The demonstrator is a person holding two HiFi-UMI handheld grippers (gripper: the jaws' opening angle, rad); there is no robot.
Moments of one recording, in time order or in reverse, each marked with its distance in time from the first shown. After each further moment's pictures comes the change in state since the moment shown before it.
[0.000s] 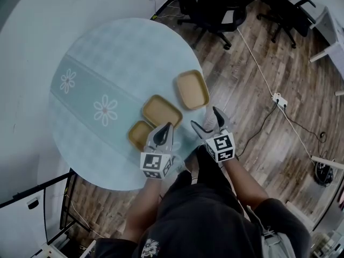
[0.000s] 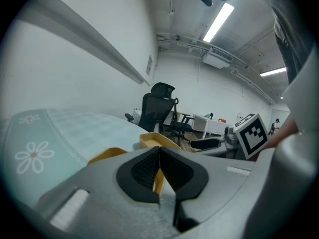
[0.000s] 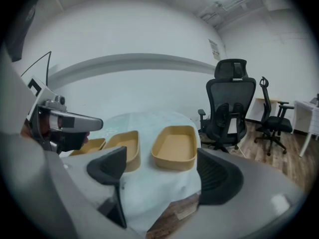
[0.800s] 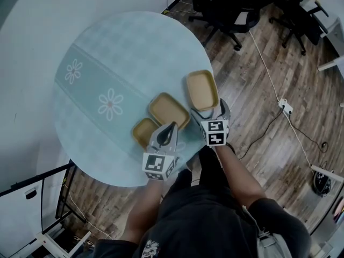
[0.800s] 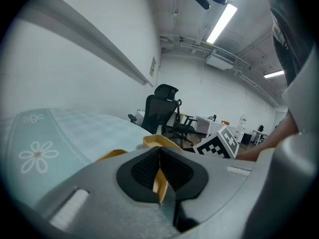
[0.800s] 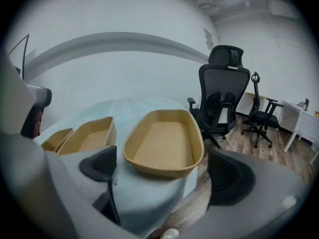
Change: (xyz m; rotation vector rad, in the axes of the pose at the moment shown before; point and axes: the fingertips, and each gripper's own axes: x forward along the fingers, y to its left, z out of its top) left arm -0.003 0.011 0.007 -0.026 -0.010 0.032; right arm 0.080 -0.028 -0.030 0.027 0.149 -0.157
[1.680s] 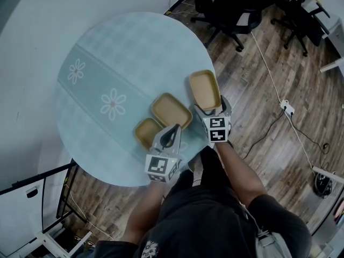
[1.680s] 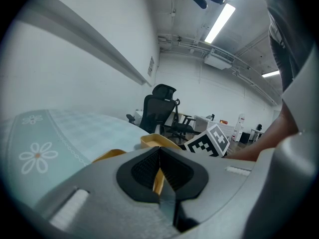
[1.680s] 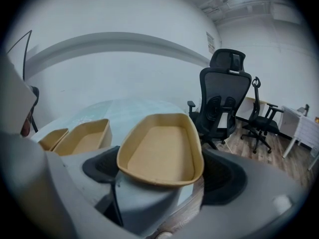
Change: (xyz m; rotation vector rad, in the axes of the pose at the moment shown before) left arm -0.005 -0.008 0.000 0.012 0.004 -0.014; right arm 0.009 -0.005 0.014 -0.028 -0.021 -0.004
